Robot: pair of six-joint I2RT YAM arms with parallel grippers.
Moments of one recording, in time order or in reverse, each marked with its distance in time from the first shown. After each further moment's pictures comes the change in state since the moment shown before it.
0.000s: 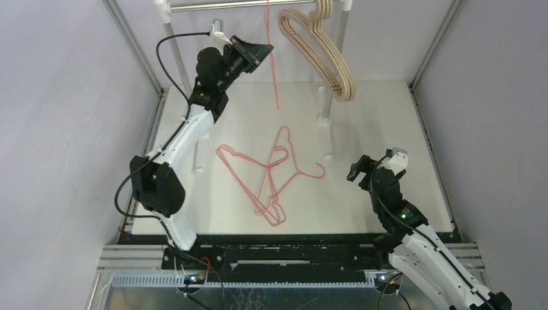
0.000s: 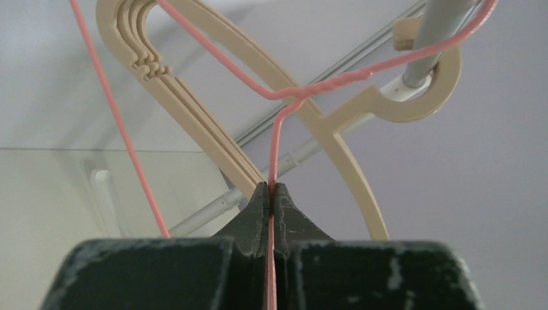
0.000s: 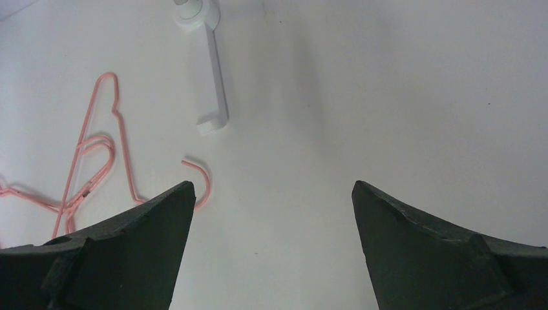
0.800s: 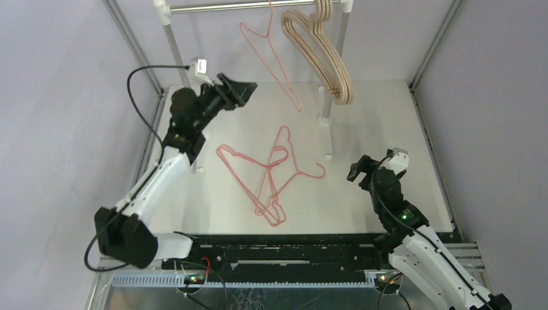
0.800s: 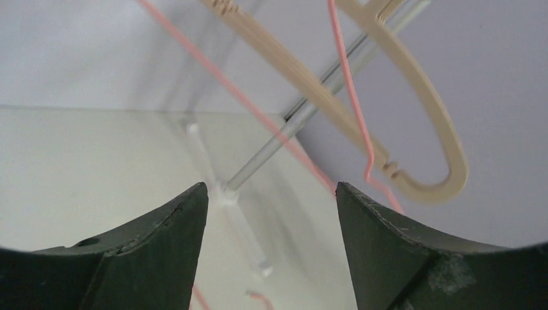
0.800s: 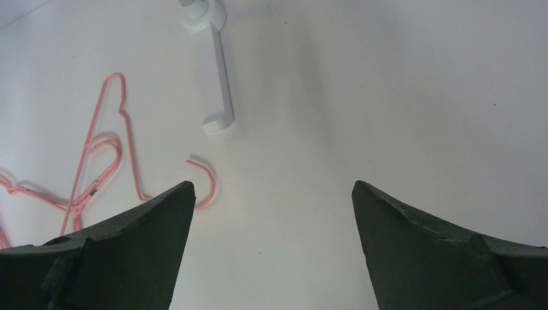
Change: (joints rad) left arm 0.039 -0.372 -0.450 -0.032 0.017 0.273; right arm -0.006 -0.014 0.000 -0.001 -0.015 0.001
